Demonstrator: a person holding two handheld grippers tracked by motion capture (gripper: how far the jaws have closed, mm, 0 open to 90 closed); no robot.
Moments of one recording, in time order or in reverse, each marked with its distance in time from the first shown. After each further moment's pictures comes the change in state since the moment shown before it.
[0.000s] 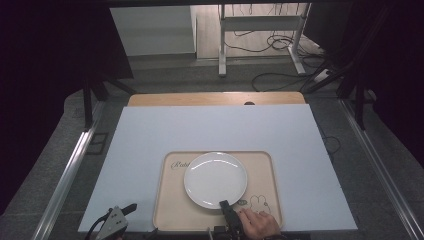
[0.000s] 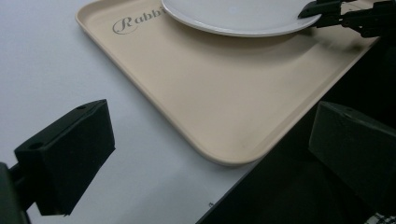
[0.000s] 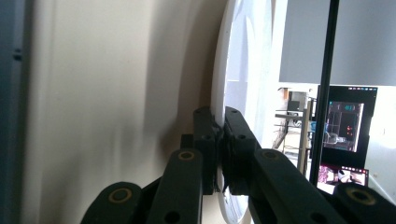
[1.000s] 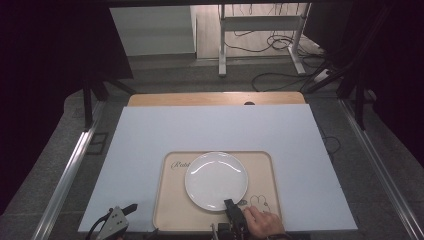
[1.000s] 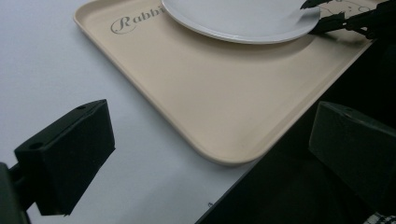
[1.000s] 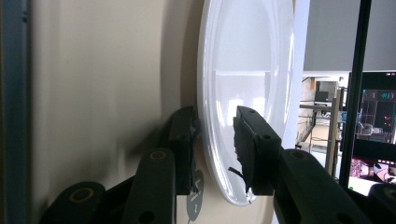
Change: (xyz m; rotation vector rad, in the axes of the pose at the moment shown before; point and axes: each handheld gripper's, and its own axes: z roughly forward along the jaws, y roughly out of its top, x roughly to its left) left arm -0.001 0.000 0.001 0.003 -0.003 0.006; right arm -0.007 -0.007 -0.006 0.070 0.048 0.033
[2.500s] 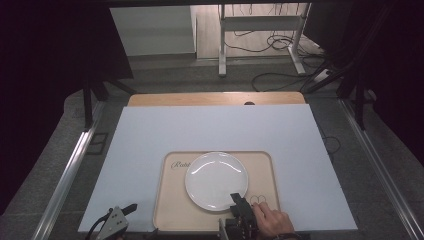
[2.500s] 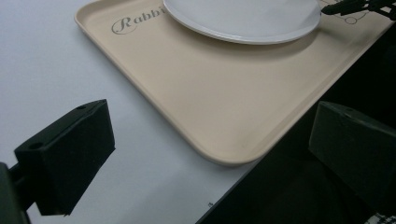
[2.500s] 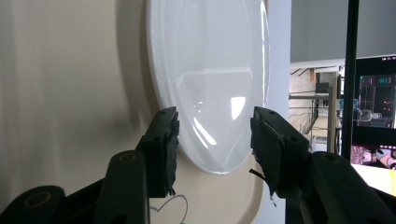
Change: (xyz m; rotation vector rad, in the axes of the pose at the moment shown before) left arm 0.000 0.000 0.000 -0.002 0.002 -0.001; right arm -0.020 -0.015 -0.016 -0.006 -0.011 0.076
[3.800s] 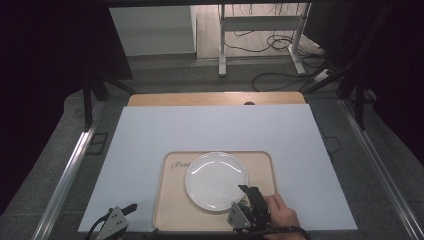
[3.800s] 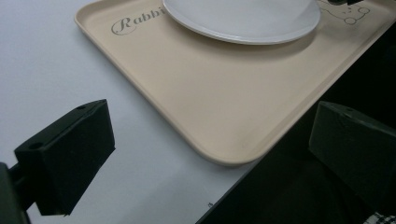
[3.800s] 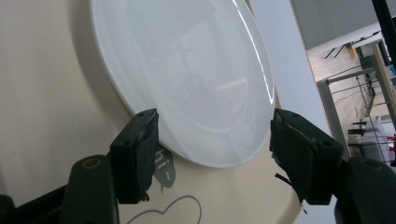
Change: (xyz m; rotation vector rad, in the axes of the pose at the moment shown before) left arm 0.000 0.000 0.000 -0.002 -0.001 0.001; right arm -0.025 -0.027 0.001 -0.080 0.098 0.313
